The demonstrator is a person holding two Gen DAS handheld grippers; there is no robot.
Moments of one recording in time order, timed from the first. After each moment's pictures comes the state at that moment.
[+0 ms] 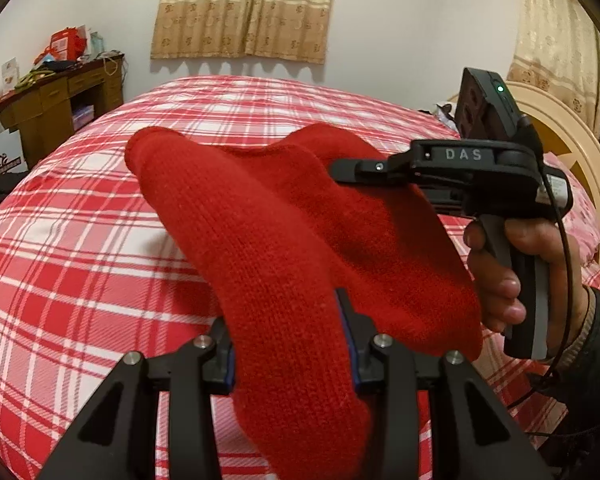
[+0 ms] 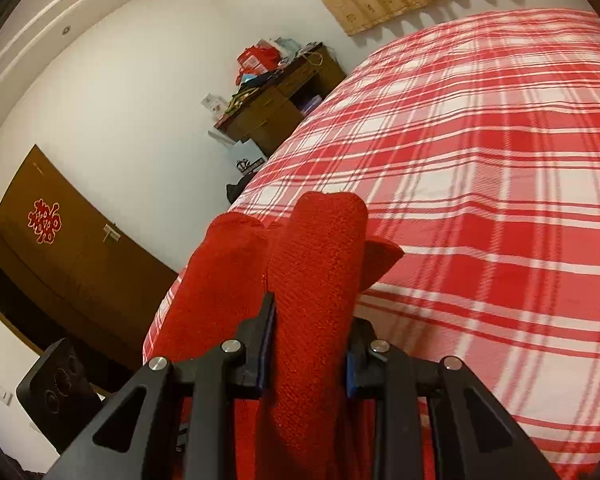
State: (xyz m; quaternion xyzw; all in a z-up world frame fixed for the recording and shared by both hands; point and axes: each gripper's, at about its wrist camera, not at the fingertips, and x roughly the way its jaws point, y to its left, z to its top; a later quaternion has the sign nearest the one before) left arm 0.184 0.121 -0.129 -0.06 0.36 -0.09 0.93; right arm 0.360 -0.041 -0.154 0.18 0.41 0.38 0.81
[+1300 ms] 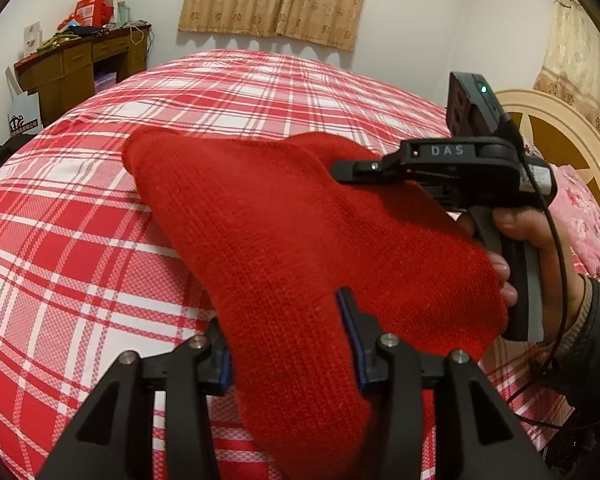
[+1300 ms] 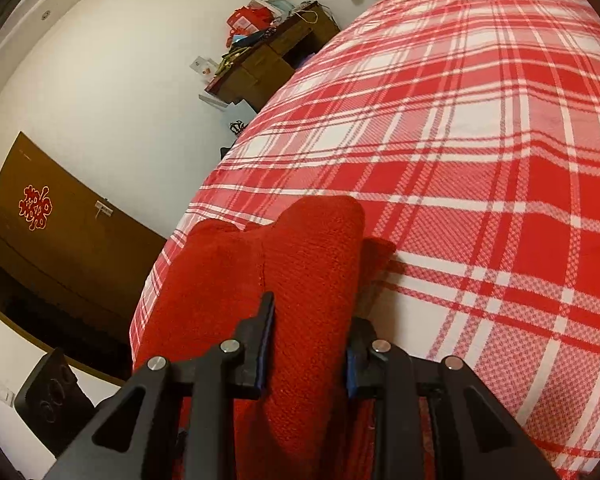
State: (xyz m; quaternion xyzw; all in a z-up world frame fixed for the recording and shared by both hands) left arm 0.167 0.160 -0.164 -0.09 0.39 -0.06 0.92; right arm 0.390 0.016 -0.206 0.16 0.47 0.39 0.77
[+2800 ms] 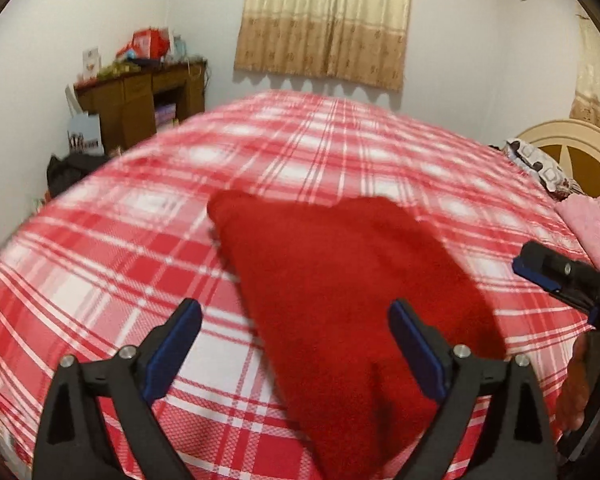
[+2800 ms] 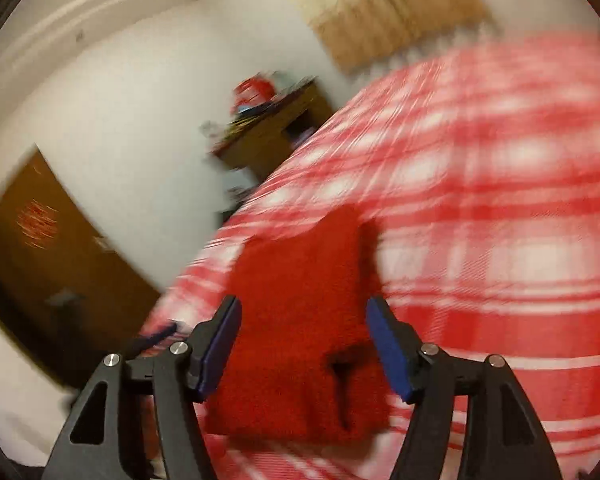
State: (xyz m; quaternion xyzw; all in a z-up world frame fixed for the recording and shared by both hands) left arm 0.131 0.172 -0.119 -0.07 0.32 0.05 0.94; right arm 0.224 -0.064 -0.135 0.16 0.33 0.32 0.87
